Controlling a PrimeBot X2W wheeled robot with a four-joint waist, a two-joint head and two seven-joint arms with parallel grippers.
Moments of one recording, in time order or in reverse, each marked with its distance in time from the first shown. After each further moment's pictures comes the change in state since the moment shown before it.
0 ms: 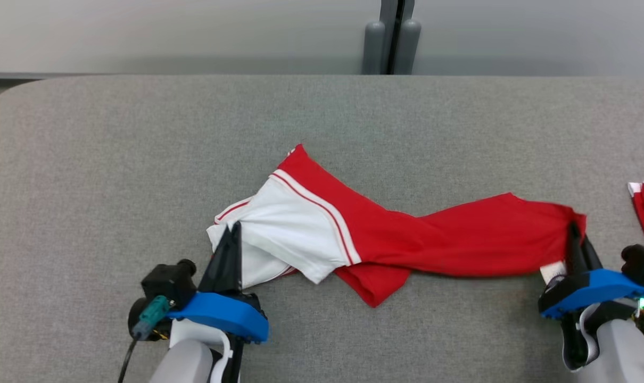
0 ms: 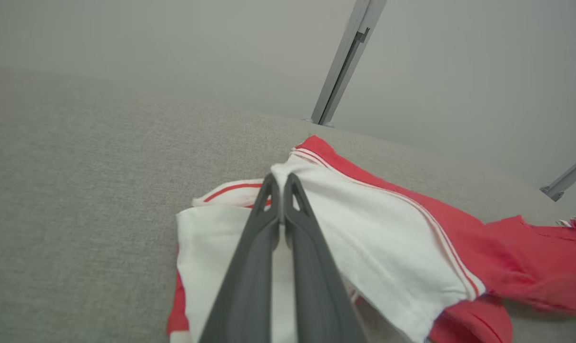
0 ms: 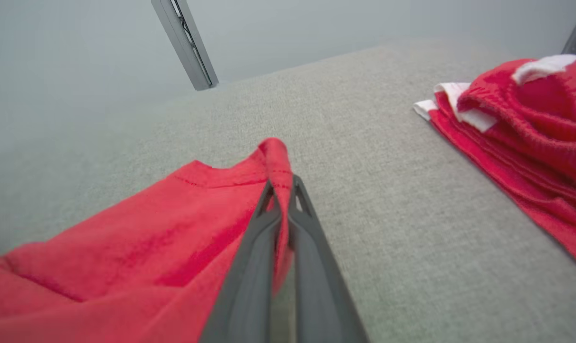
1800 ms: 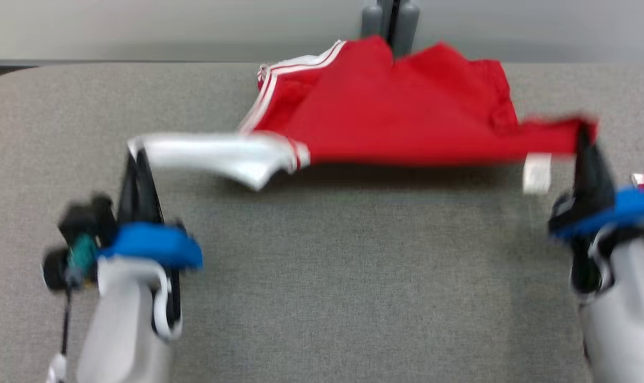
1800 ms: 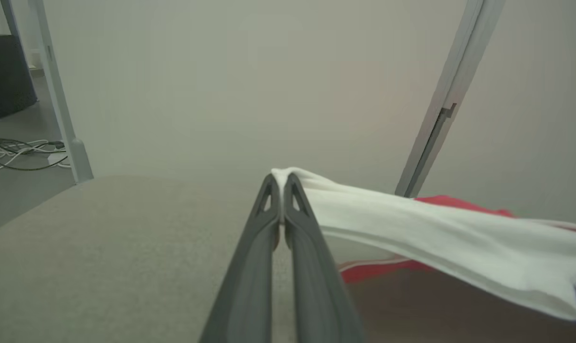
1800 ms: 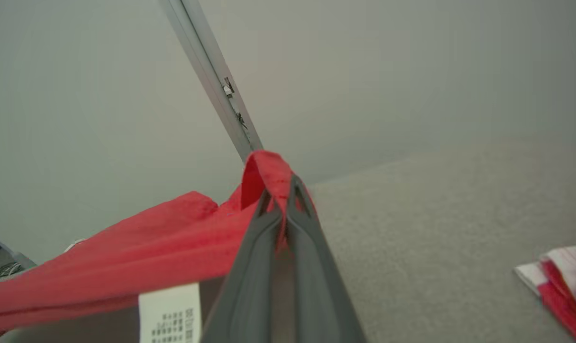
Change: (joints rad) left arm -0.245 0.001 0.326 0.038 0.230 0.040 0.001; right arm -0.258 -0.105 0.179 -0.058 0.295 0.001 0.002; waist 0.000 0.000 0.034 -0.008
